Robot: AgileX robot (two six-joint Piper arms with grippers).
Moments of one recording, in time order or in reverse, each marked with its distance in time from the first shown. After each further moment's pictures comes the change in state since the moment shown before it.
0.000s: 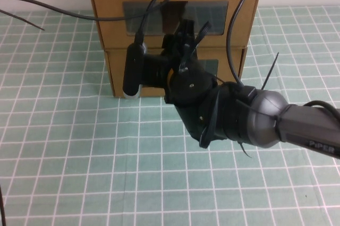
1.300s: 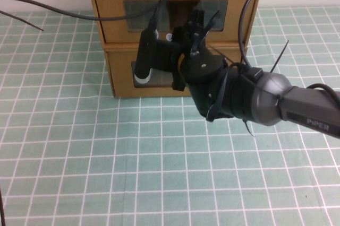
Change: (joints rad) right arm -0.095 0.053 -0.070 0.008 -0.085 -0.007; left arm 0.006 0.002 0.000 -0.027 0.017 -0.001
